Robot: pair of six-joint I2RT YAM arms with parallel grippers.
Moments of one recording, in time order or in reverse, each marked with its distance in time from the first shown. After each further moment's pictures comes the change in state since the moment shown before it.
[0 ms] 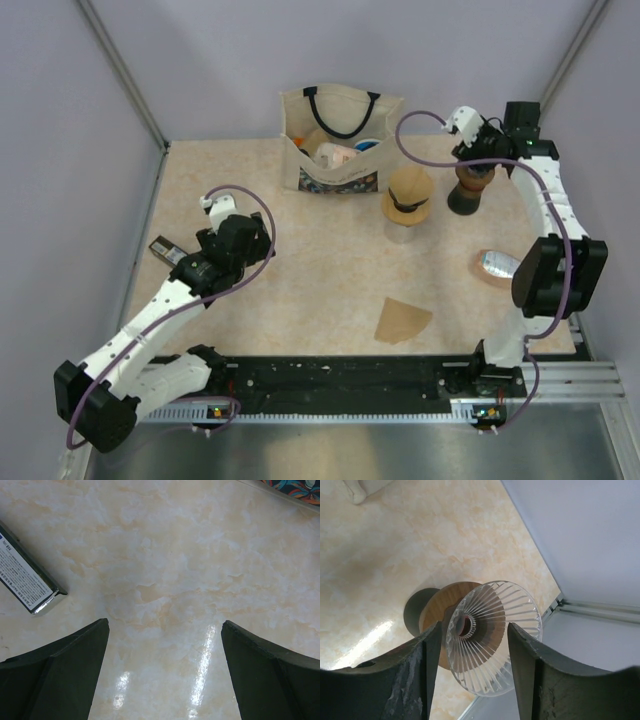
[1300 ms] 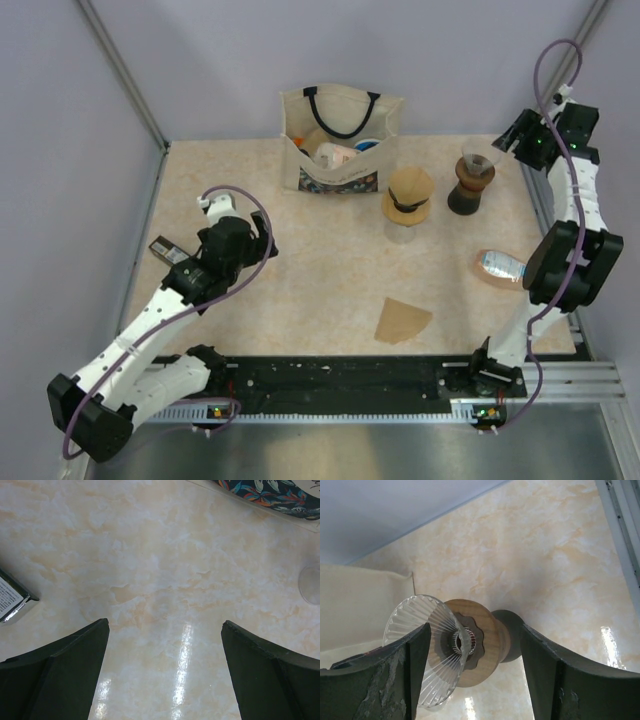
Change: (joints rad) left arm 0.000 -0.067 -0.010 0.045 0.100 0.001; right arm -0.261 0.086 0.039 0.179 -0.032 1.296
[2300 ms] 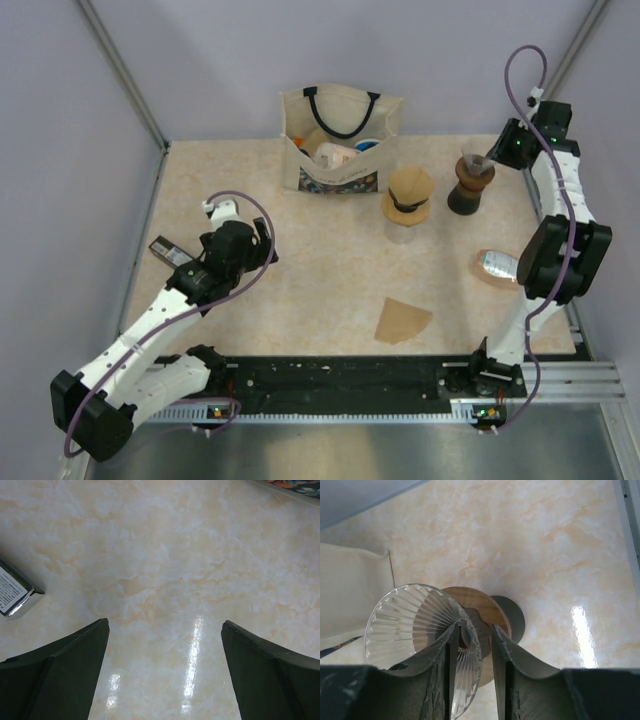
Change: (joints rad) left arm 0.000 0.008 -0.047 0.009 -0.001 0.018; right arm 0.090 0.051 0.045 -0.103 0.124 -0.082
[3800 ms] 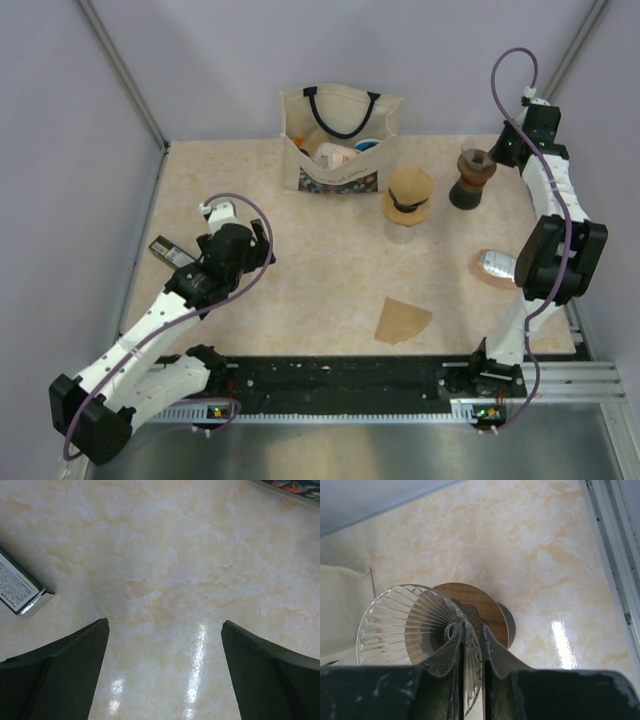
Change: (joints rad) left arm 0.000 -0.019 -0.020 0.002 -0.035 0.008; right arm 0.039 -0.002 -0.071 0.109 0.137 -0.026
